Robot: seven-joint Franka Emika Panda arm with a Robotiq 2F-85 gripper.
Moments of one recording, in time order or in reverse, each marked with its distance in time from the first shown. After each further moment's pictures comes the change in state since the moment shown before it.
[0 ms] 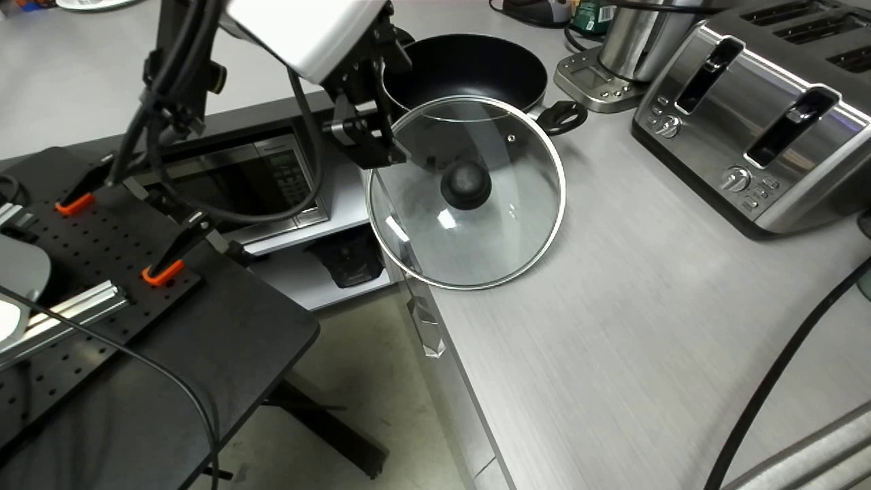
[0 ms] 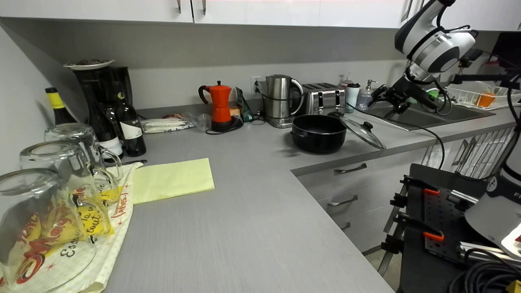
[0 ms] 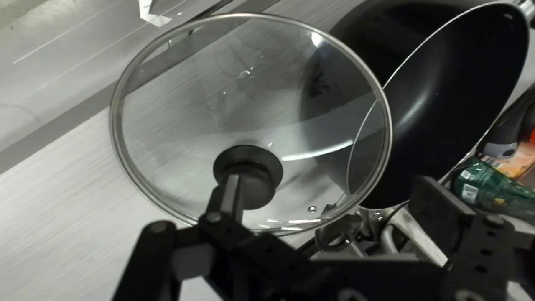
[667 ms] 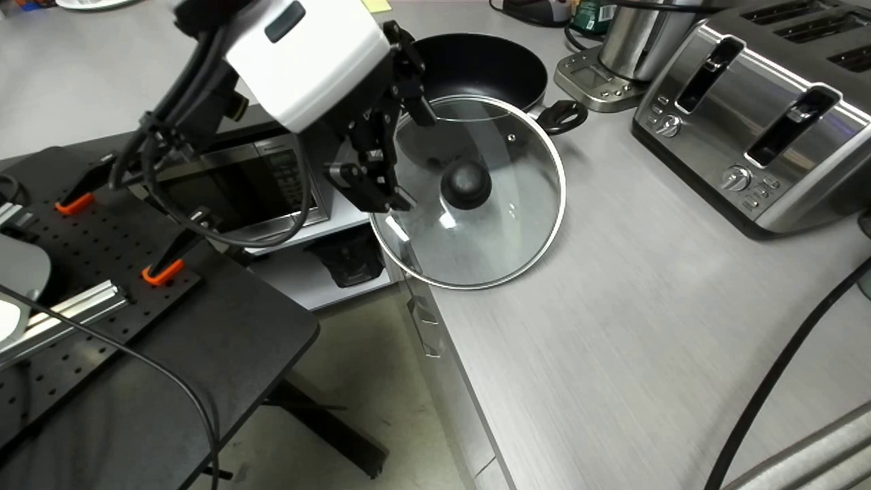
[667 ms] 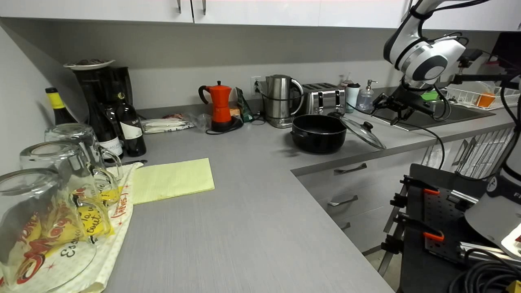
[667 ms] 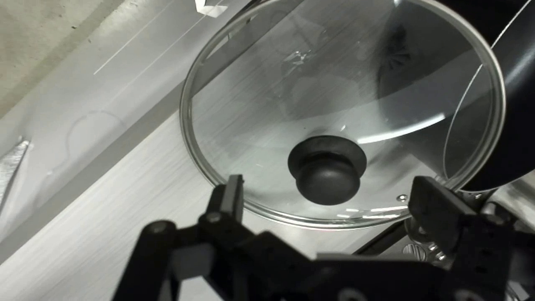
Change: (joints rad) arm 0.018 0.259 0.015 0.067 0.282 0.015 0.000
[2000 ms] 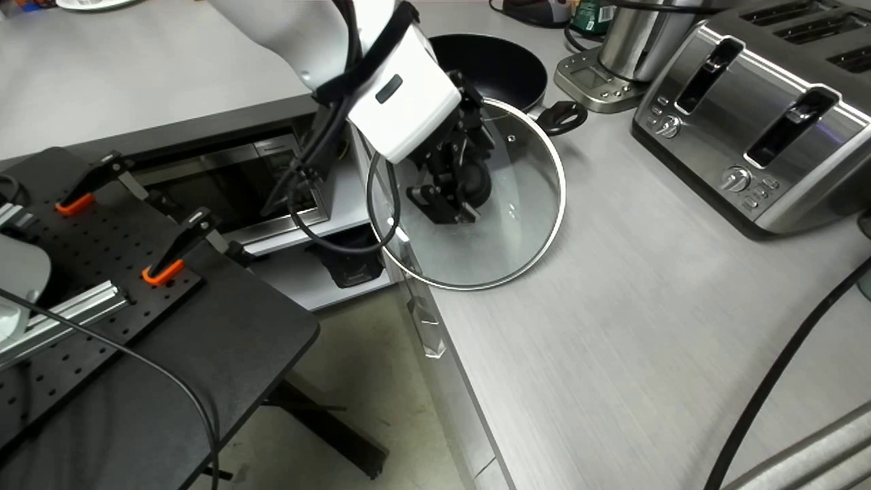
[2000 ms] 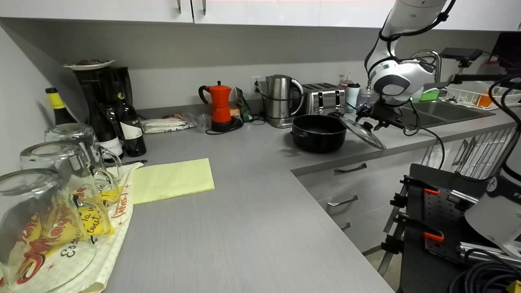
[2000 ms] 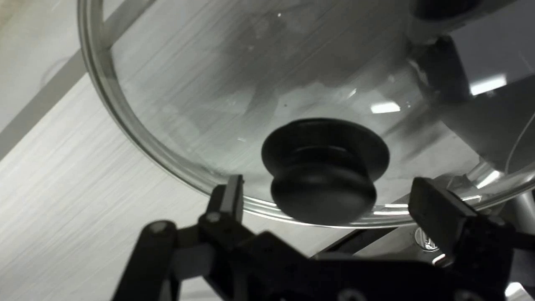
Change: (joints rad) arm -0.165 0.410 0.228 0.273 0.656 -0.074 -0.398
